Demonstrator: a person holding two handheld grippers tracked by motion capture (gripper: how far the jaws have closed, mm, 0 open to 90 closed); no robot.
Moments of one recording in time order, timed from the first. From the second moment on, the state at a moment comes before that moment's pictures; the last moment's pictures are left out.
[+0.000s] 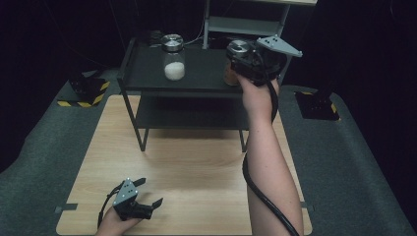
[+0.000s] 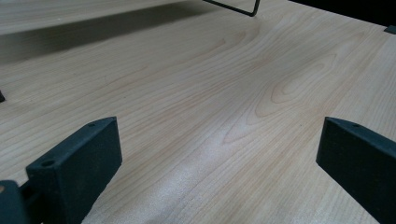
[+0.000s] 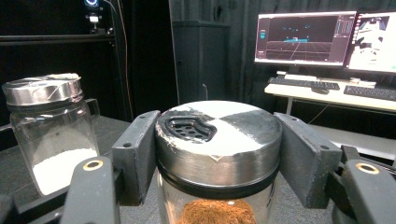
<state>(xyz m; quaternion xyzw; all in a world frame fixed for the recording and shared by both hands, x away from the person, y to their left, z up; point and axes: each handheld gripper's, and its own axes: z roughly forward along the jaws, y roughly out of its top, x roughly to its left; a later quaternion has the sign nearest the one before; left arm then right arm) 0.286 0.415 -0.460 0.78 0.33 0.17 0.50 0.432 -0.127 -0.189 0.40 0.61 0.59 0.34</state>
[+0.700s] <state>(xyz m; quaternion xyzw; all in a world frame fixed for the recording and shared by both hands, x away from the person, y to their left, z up) 0.287 0.417 -0.460 0.78 0.33 0.16 0.51 0.428 -0.126 -0.187 0.42 0.61 0.59 0.33</state>
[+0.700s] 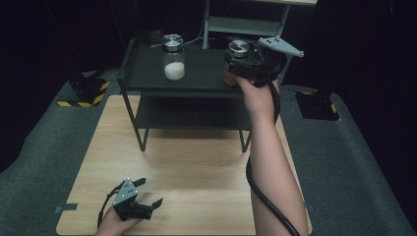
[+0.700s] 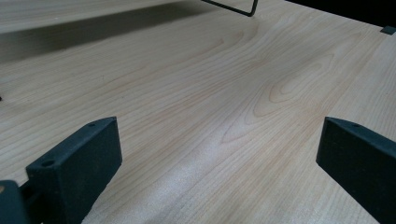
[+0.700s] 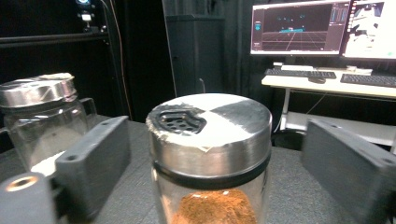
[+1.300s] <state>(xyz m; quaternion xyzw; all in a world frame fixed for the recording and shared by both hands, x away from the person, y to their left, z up) 0.286 0.416 -0.460 0.78 0.33 0.17 0.50 0.398 -0.133 -0.193 0.40 0.61 0.60 0.33</state>
